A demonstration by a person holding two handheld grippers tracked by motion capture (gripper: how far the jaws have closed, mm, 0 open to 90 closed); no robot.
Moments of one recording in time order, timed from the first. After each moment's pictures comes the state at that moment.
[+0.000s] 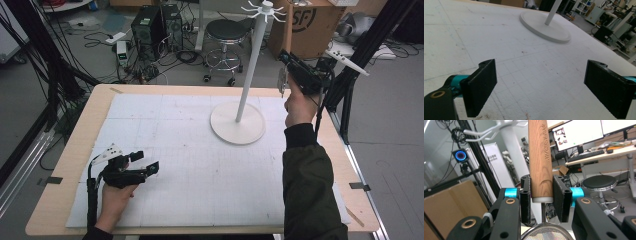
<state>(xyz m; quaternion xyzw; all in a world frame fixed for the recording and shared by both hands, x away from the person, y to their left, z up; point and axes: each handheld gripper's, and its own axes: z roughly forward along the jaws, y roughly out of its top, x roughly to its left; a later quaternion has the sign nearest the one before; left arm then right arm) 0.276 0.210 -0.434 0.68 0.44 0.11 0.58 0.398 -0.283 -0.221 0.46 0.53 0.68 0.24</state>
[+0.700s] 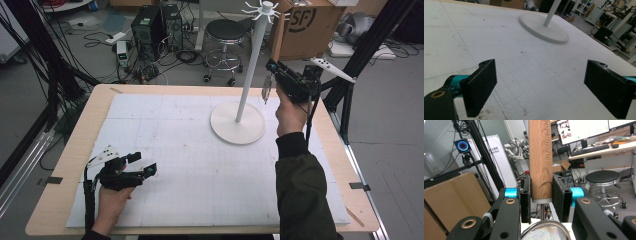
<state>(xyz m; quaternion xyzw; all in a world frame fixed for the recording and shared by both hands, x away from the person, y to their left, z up) 0.268 0.214 -0.429 0.68 0.43 0.11 0.58 0.383 -0.259 -0.232 0.45 0.55 0.66 0.24</state>
